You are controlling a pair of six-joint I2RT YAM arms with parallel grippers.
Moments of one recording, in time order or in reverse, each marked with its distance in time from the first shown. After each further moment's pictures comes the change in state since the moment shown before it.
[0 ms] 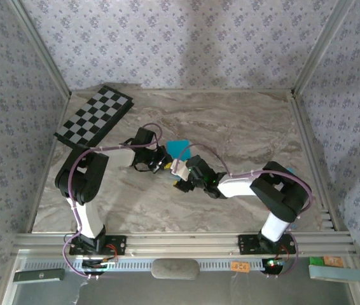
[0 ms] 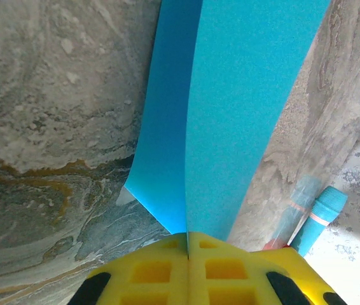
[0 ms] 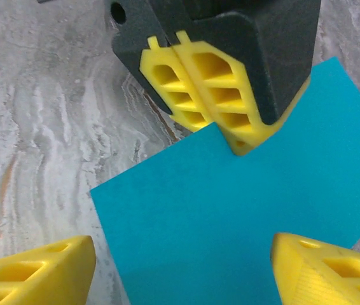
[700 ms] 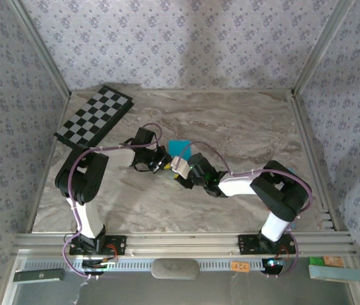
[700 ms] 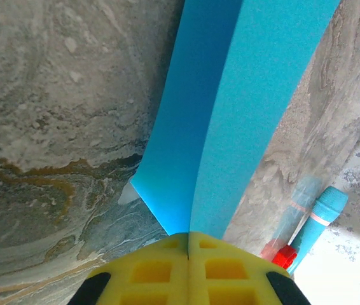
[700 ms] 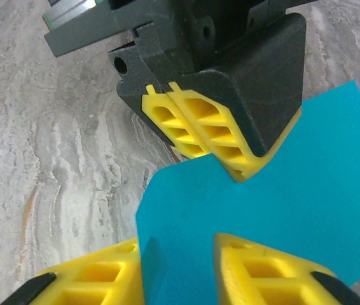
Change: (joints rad) left arm 0.000 0.000 0.000 -0.003 0.000 0.000; right arm -0.027 -0.002 0.000 0.043 -0.100 0.043
